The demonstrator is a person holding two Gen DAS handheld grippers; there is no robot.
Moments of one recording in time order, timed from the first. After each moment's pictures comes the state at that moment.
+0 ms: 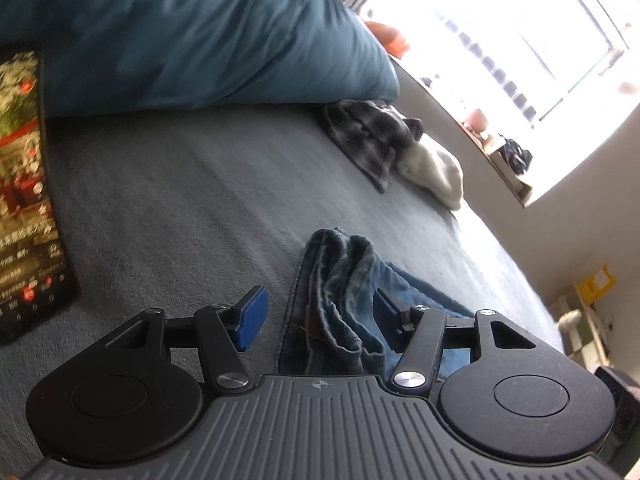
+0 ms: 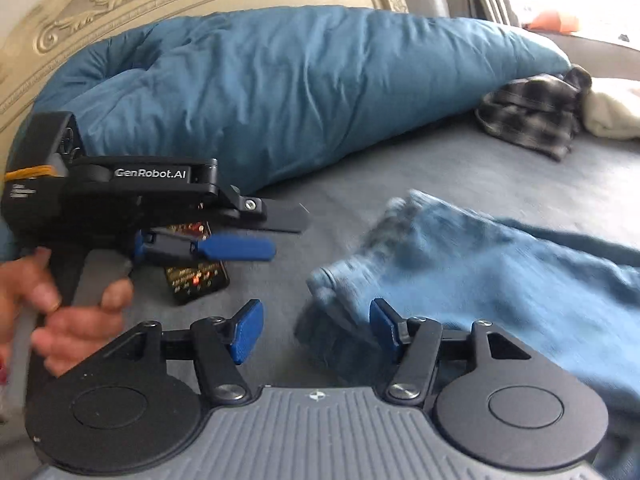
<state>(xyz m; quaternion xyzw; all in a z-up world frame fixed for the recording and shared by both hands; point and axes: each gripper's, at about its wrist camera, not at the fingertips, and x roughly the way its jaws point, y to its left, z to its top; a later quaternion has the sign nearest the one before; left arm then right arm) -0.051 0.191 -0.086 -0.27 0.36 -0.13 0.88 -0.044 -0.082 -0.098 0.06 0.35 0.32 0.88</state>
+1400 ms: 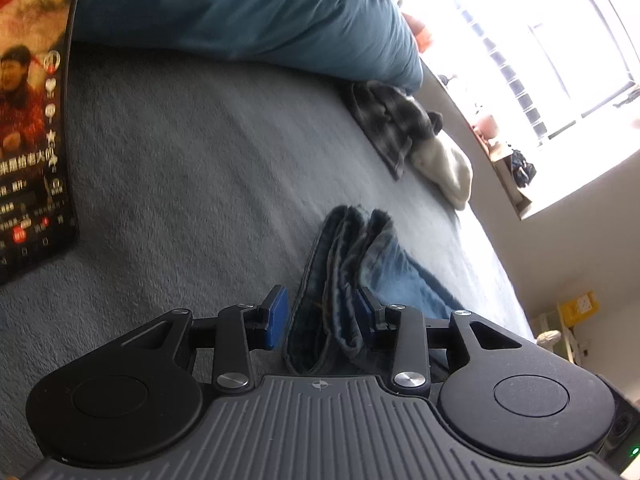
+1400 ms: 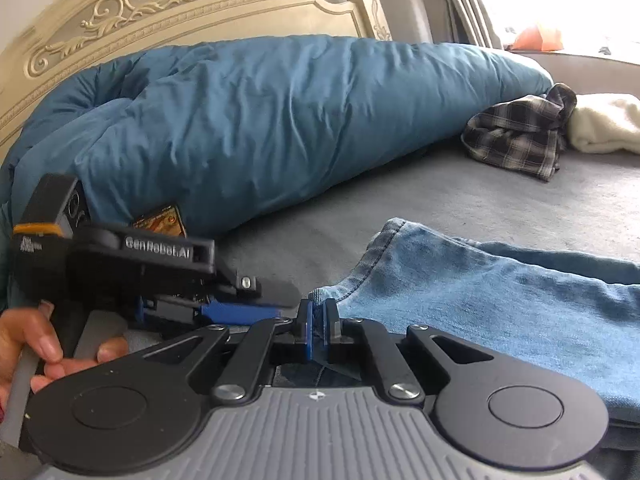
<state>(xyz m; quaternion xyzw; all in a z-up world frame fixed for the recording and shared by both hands) -0.046 0.211 -0.113 -0.35 0.39 -0.12 0.84 -0.034 -0.070 -0.109 0.07 0.31 0.31 0.90</state>
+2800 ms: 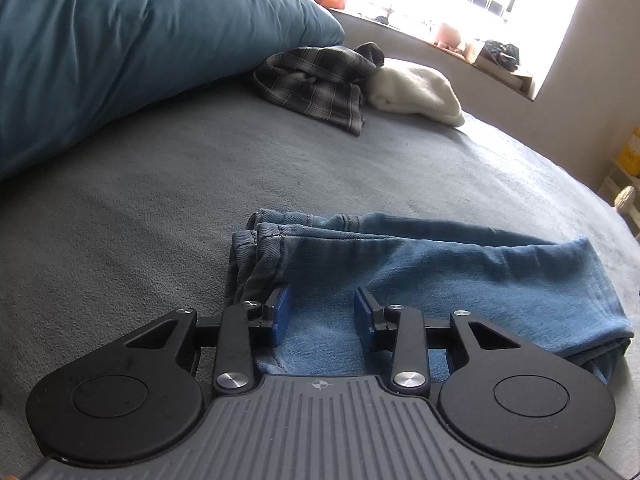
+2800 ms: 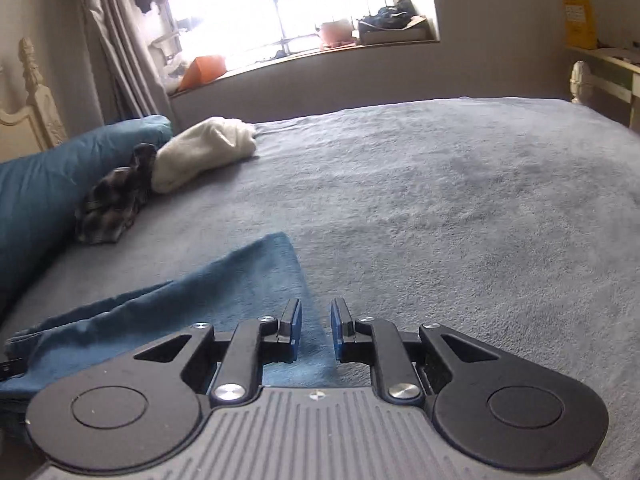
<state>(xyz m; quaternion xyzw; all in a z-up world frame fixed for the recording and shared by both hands) 0.004 0.092 -0.121 -0.08 0.38 -0.15 0.91 -0.099 -0.387 -0.093 0.17 0.31 -0.12 0.93</state>
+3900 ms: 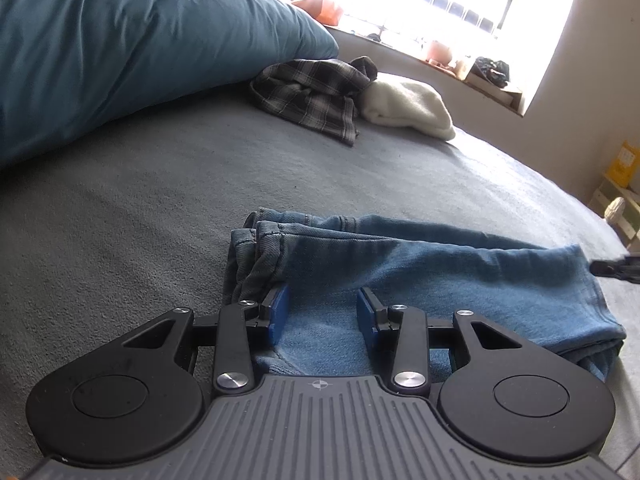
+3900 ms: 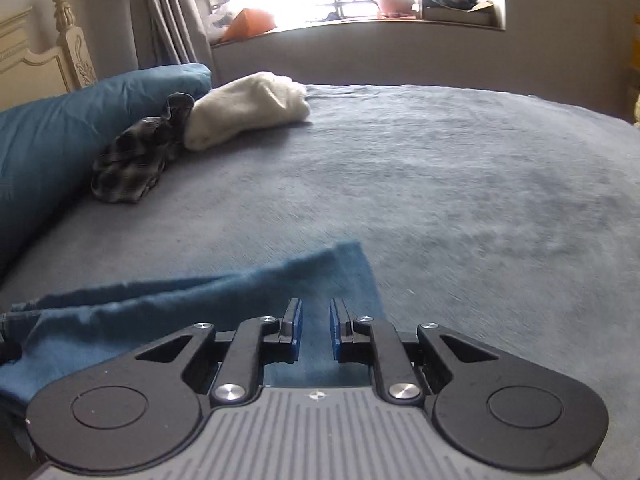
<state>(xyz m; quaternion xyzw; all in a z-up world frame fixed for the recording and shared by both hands) -0.007 0.097 -0.131 -0.09 0.35 -0.16 0.92 -0.008 -0.364 -0.104 0.12 0.37 -0.07 0.92</state>
